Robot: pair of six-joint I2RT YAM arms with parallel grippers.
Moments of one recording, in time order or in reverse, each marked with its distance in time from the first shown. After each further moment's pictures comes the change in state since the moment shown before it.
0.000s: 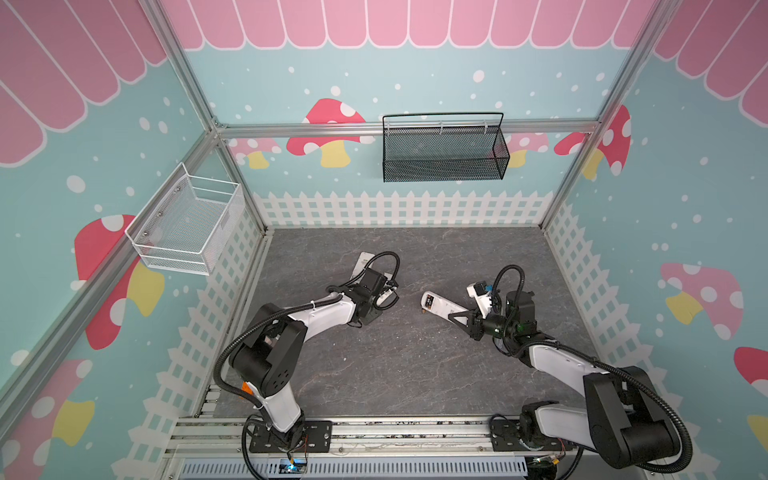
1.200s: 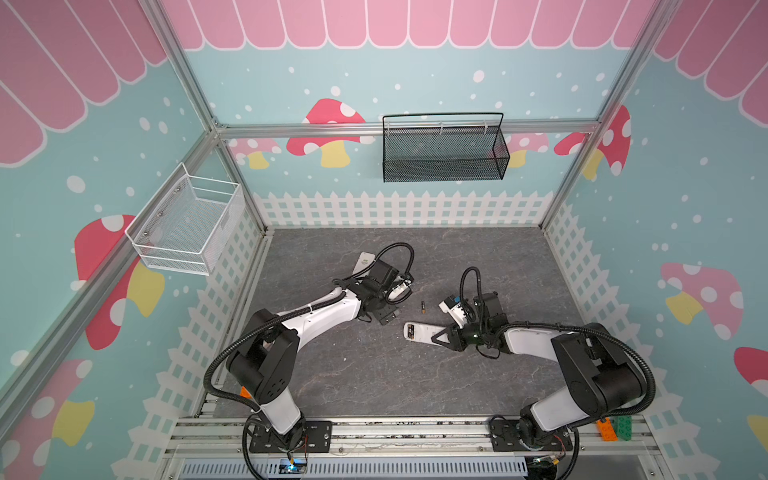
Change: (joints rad) left arm -0.080 -0.047 0.156 -0.133 0.132 -0.023; right arm 0.175 0.286 0.129 -0.238 0.053 -0.074
